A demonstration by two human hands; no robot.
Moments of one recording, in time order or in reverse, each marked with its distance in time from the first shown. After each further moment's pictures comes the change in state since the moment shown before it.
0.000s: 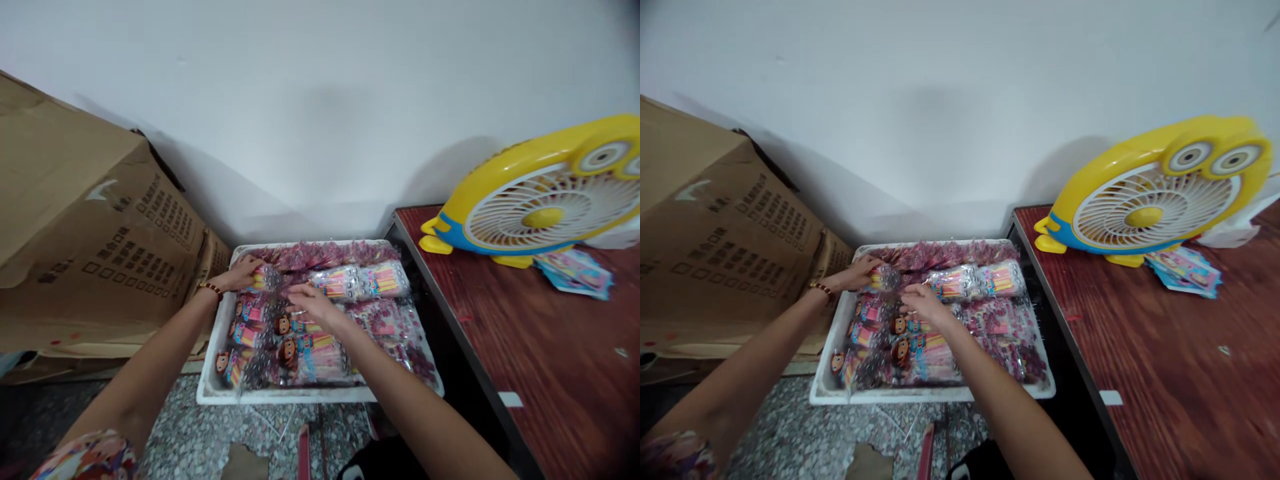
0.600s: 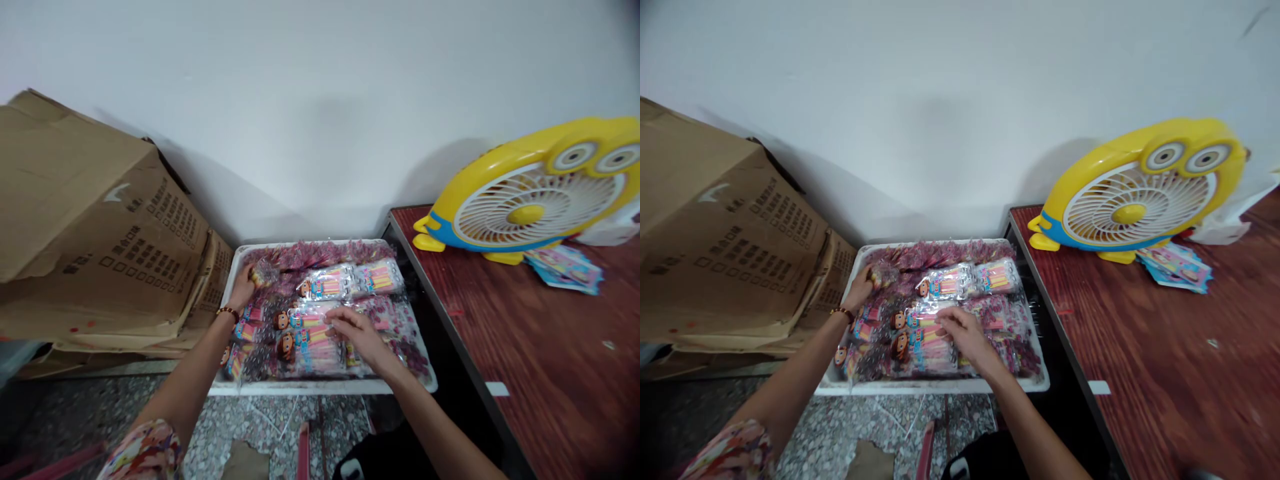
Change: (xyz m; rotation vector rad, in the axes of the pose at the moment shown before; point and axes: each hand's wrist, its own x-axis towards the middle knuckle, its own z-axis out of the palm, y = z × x) left_hand -0.029 0.011 0.063 -0.420 0.357 -0.407; right_hand -0.101 0.019 -0.060 -0.104 0.137 -0.223
